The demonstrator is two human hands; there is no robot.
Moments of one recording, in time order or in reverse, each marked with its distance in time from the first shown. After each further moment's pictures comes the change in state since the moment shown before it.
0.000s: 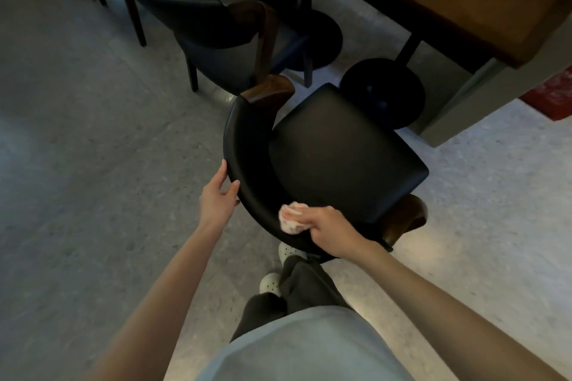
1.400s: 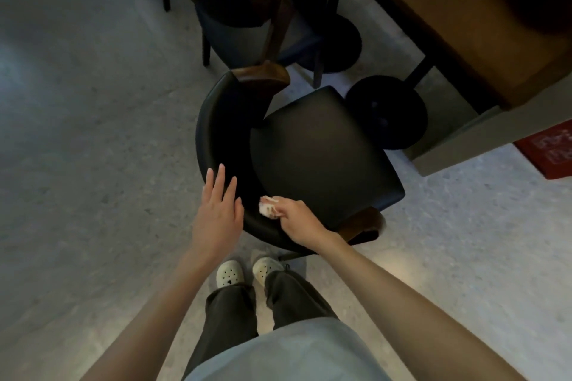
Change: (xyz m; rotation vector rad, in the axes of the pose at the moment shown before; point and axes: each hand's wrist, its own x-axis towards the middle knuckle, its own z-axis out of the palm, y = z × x) left_hand -0.096 -0.014 0.089 0.880 0.138 0.234; right_hand -0.002 0.052 -0.019 -0.042 -0.159 0.055
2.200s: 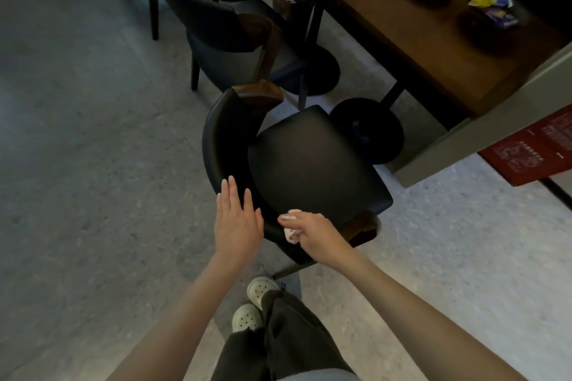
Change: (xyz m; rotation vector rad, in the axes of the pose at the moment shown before) left_hand -0.012 0.011 0.009 0.176 -0.005 0.037; right_hand -0.053 -0.010 0.005 -0.295 0.177 -0.088
